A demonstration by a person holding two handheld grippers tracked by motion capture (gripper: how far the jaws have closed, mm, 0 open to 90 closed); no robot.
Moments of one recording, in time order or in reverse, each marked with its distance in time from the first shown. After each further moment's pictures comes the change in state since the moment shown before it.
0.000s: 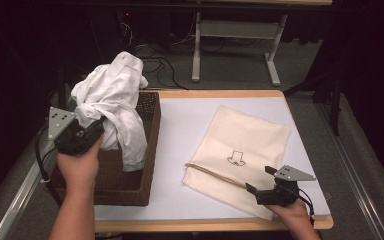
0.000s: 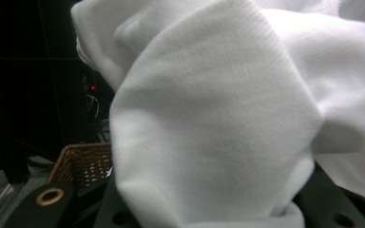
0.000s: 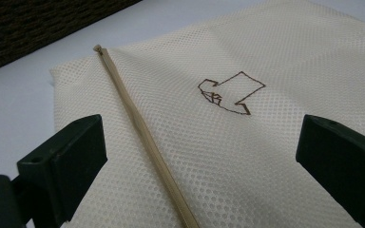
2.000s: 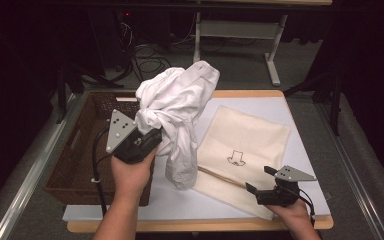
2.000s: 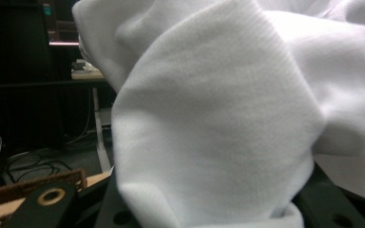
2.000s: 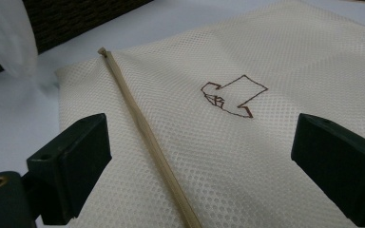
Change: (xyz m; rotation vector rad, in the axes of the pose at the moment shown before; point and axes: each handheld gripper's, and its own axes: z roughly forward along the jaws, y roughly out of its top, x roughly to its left) left arm -0.114 0.002 0.005 -0.067 -0.290 0.015; right arm 0.001 0.000 -0.002 -0.008 0.010 -0.003
